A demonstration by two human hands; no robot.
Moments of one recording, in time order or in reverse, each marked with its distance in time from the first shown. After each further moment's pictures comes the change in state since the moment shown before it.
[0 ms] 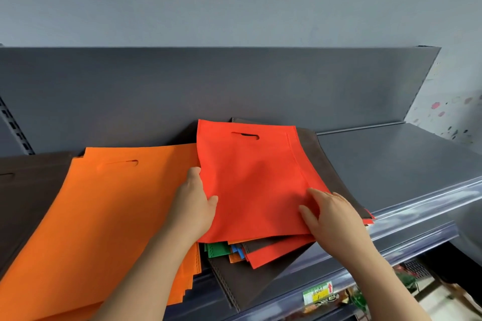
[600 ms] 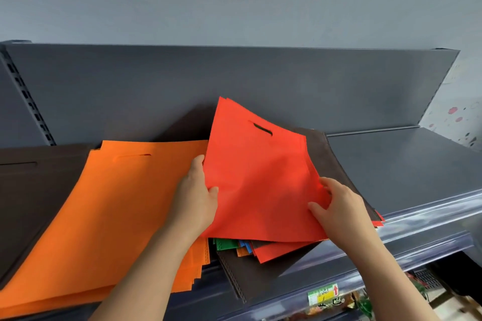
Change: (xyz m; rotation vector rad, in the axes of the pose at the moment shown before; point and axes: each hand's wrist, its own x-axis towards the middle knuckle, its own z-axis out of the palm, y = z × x) left_hand -0.011 0.000 -0.012 -0.071 0.125 0.054; right_hand 0.002 -0.009 -0.009 0.283 -0.001 0.155
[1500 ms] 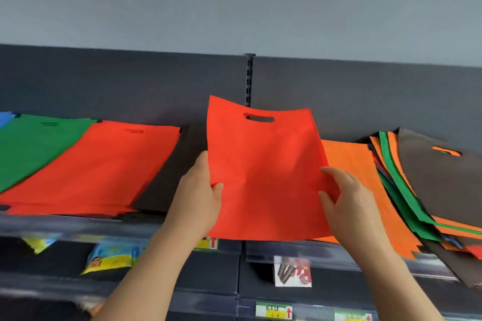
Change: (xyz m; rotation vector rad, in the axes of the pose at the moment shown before) left_hand -0.101 -0.202 -0.272 0.108 0.294 -0.050; right_hand -0.154 -0.271 0.114 0.170 0.014 -0.427
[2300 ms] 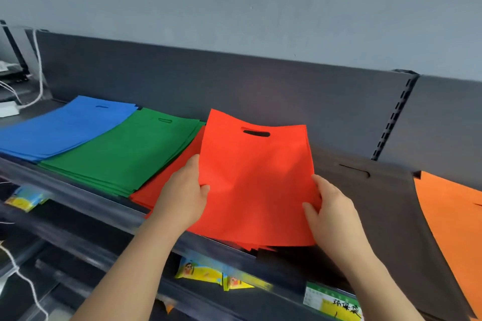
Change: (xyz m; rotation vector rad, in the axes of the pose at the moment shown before) left_hand 0.061 -0.211 -0.153 0.243 0.055 -0.251; right_hand 0.029 -0.202 0.180 0.077 -0.293 -0.162
